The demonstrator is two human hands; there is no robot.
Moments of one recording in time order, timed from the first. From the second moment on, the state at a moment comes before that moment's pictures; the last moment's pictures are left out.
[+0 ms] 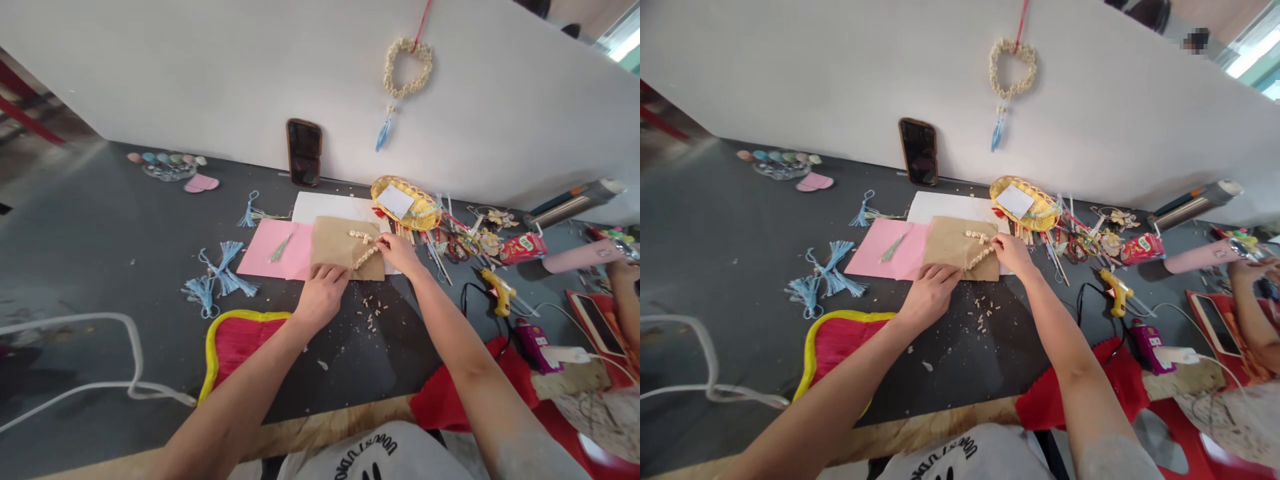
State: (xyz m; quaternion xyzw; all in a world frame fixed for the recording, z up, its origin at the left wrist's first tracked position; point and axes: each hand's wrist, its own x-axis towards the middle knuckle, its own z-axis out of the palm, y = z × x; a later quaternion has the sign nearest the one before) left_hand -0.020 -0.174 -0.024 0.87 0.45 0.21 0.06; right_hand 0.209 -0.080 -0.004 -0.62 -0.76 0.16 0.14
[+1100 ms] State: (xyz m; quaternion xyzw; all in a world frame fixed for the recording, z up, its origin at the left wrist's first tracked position) left_hand -0.020 -0.173 -0.025 0.87 0.45 0.21 0.05; right_hand 0.209 -0.087 0.000 -0.56 -0.79 0.20 0.17
